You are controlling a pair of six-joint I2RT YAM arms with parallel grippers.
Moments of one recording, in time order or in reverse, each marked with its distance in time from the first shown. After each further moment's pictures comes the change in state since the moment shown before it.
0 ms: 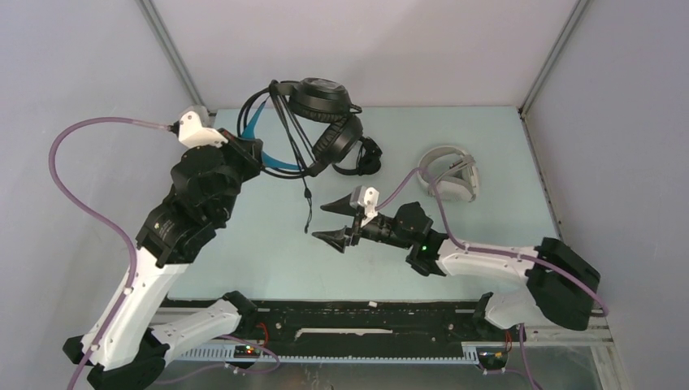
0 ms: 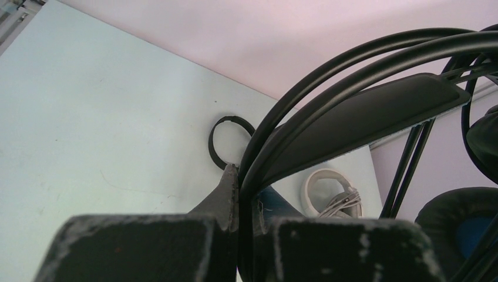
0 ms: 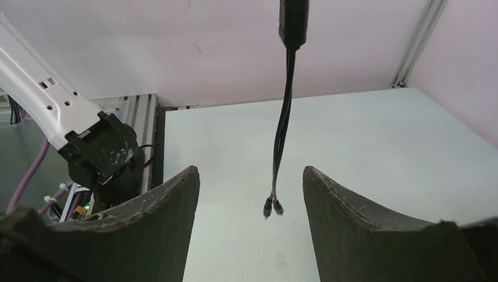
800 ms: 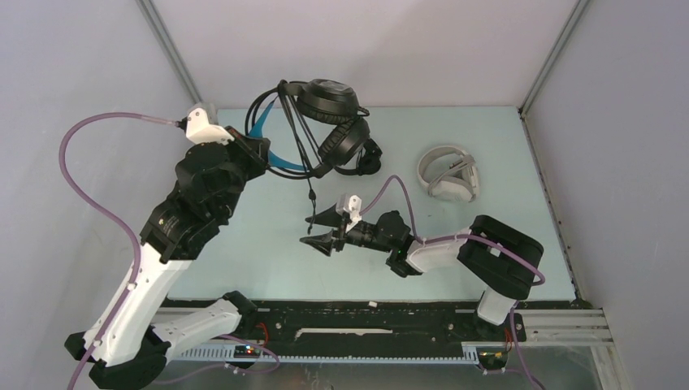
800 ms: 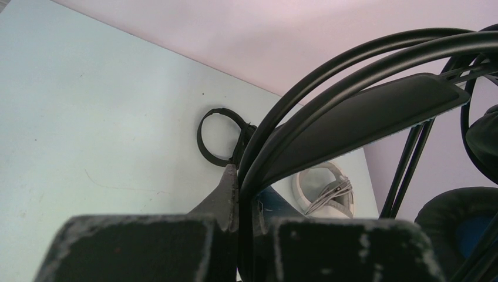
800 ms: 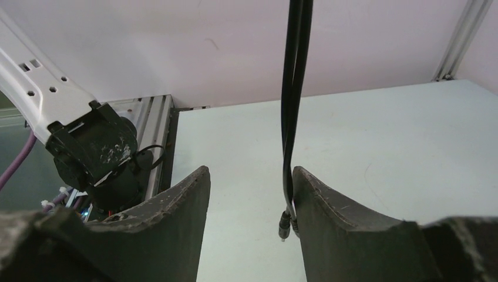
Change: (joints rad) left arm 0.000 0.026 0.011 0.016 0.064 -0.001; right arm 0.007 0.385 0.000 0.436 -0.056 0.102
